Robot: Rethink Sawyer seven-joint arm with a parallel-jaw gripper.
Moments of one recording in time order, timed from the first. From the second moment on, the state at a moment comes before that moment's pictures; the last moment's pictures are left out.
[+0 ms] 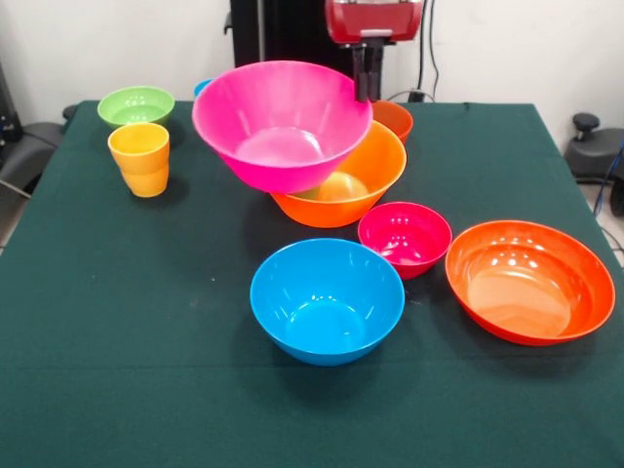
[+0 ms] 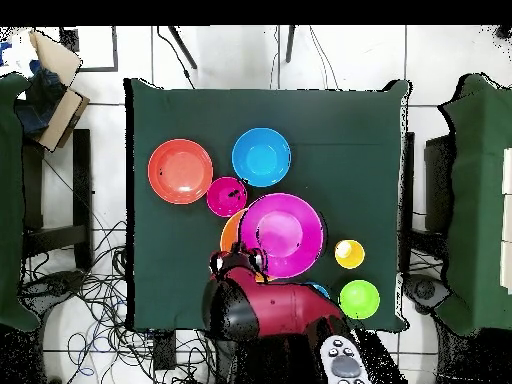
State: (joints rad) arm -0.33 -0.87 0.13 2.20 -0.30 -0.04 1.69
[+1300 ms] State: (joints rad) arm -0.28 -0.86 0.09 2.20 -0.30 -0.04 1.69
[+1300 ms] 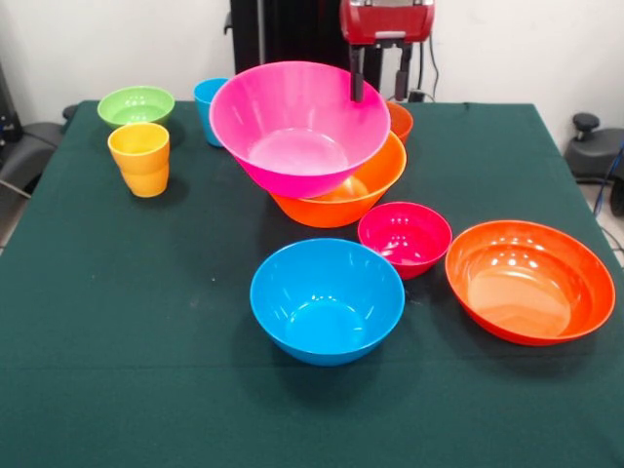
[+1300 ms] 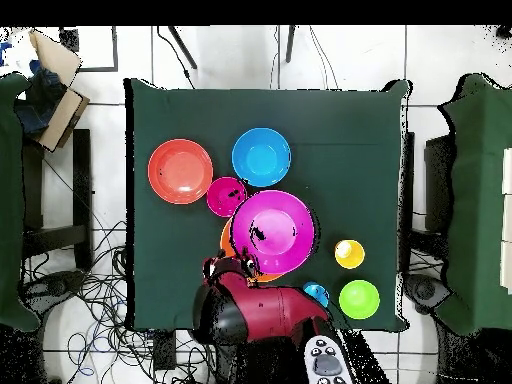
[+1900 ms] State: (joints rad) arm -0.31 -0.87 0.10 2.21 -0.29 -0.04 1.69
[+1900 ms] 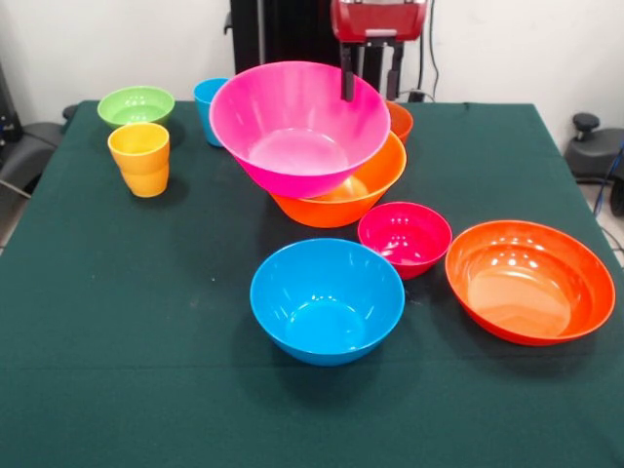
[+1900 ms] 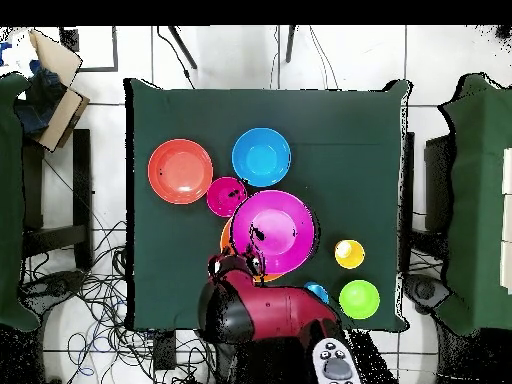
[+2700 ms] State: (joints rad) arm -0.52 -1.27 0.32 2.22 0.06 0.48 1.69
